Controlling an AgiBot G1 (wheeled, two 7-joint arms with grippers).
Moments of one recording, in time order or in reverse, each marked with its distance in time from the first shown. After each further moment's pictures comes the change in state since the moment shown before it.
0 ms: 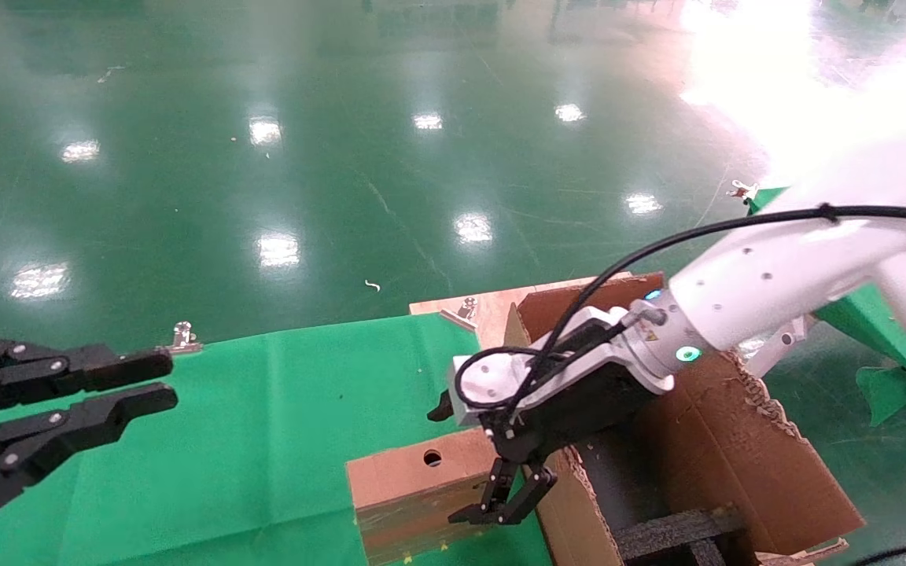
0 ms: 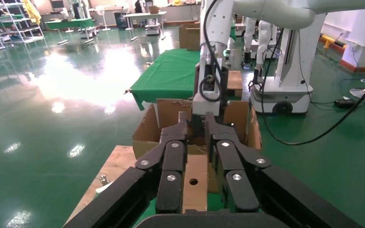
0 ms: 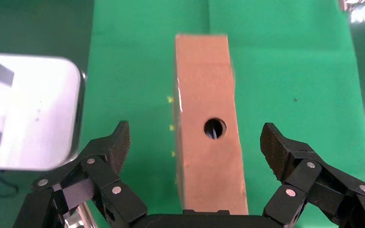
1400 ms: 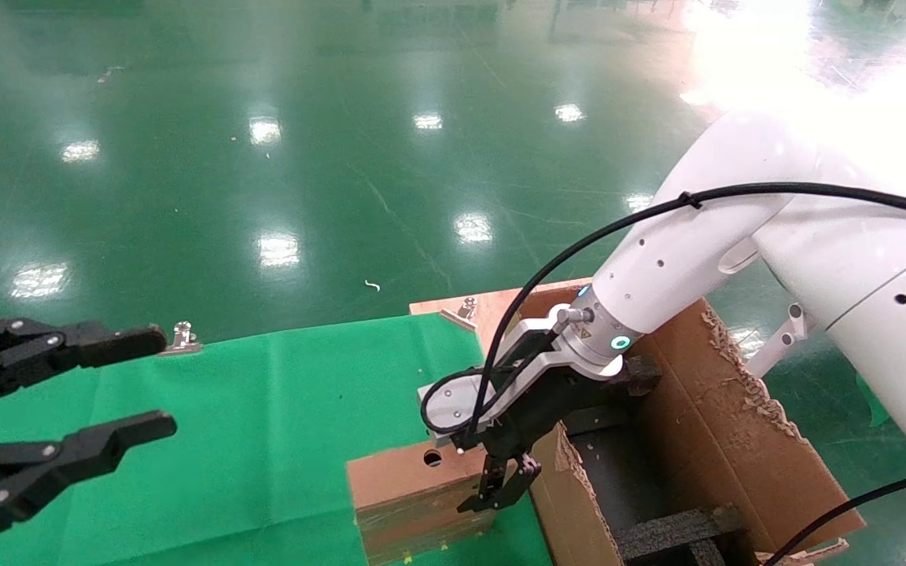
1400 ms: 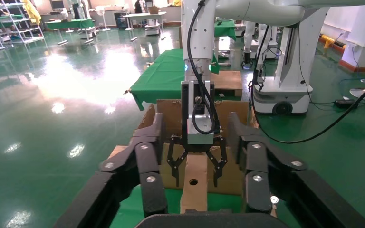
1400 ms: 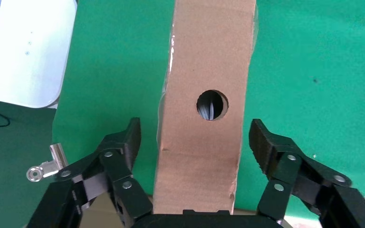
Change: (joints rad) left arm 0.000 0.000 0.000 0.000 -0.001 0.000 0.000; right arm 0.120 -0.173 -0.220 -0.172 -0.118 0.019 -0.132
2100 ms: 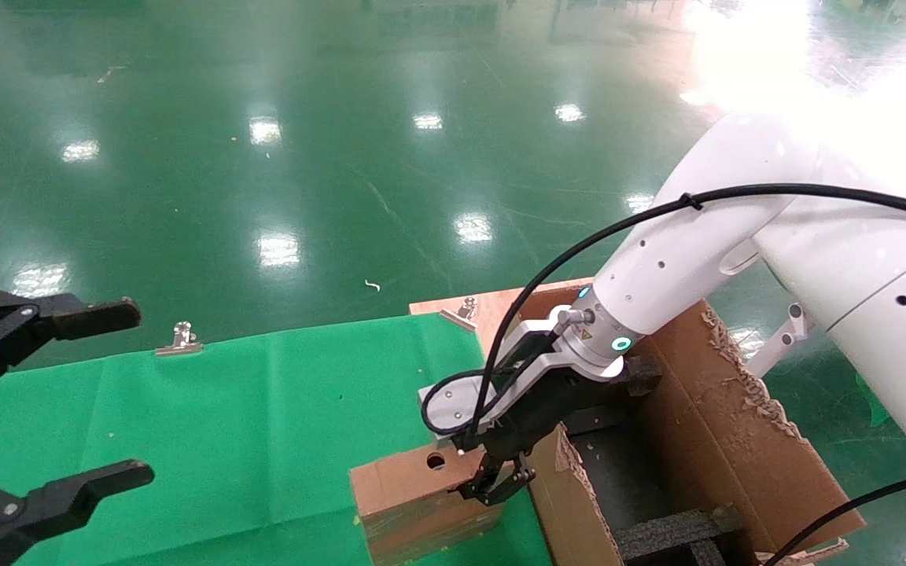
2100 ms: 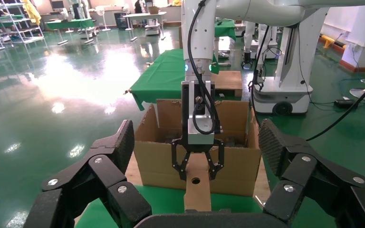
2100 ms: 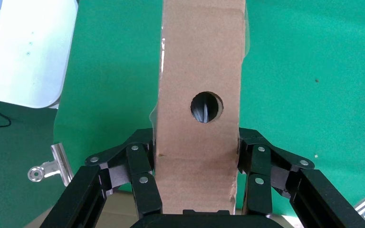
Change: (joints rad) left arm 0.000 0.000 0.000 0.000 0.000 0.000 0.000; right arm 0.005 0.007 0.008 -0.007 0.011 0.000 0.006
